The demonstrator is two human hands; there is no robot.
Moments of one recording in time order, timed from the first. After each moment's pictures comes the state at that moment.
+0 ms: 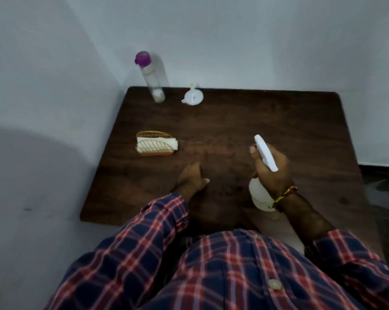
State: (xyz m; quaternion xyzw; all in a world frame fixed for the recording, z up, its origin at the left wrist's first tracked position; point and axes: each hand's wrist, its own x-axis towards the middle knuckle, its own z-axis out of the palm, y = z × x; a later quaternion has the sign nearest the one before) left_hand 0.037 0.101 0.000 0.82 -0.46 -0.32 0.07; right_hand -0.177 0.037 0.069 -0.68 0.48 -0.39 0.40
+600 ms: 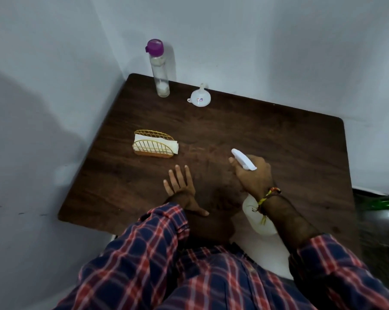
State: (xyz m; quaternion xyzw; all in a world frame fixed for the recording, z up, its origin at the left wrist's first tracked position) left_hand 0.052 0.109 -0.033 0.80 -0.42 -0.41 -0.14; right_hand -0.107 0.007 0.072 -0.69 0.60 -0.16 0.38
